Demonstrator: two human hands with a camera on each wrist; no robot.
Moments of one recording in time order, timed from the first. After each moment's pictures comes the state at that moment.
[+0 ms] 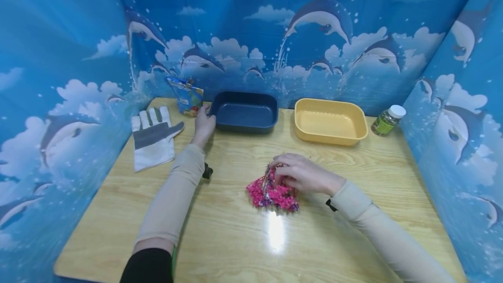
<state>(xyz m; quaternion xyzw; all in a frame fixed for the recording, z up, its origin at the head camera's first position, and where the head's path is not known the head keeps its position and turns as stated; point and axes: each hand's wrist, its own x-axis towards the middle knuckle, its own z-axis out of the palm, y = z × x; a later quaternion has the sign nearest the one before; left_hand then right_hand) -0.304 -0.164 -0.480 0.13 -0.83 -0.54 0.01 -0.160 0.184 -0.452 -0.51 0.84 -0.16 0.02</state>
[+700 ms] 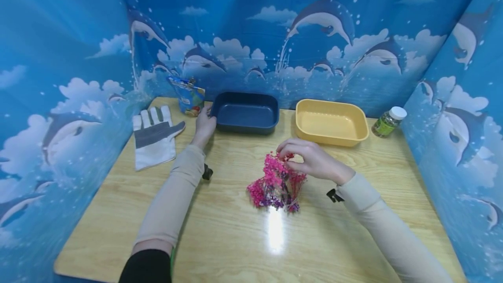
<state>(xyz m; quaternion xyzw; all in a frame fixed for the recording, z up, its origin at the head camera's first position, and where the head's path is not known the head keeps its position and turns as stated) -0.300 -0.167 -0.481 0.11 -0.82 -0.56 -0.01 -0.177 0.189 -0.415 -0.47 0.83 -0.30 -0.03</state>
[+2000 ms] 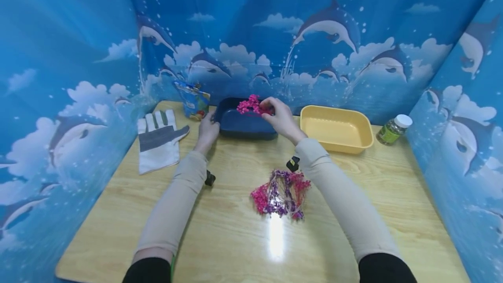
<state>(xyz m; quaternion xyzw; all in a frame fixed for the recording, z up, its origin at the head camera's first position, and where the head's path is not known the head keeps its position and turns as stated) -0.294 -0.171 -0.478 0.11 -0.82 -0.56 0.00 -0.295 0.093 -0.412 -0.19 0.88 -0.44 0.00</state>
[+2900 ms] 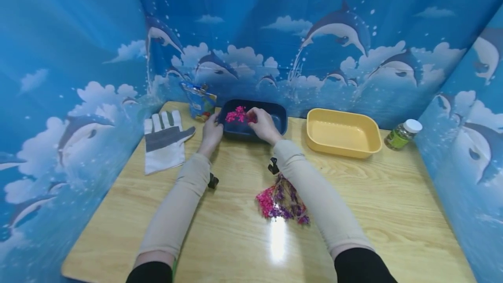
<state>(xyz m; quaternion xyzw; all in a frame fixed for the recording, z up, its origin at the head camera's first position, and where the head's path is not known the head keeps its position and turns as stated) -0.292 -0.178 -0.482 0.12 -0.82 -0.55 0.00 -0.321 0.026 -0.458 -0.17 0.89 -0.41 0.04</state>
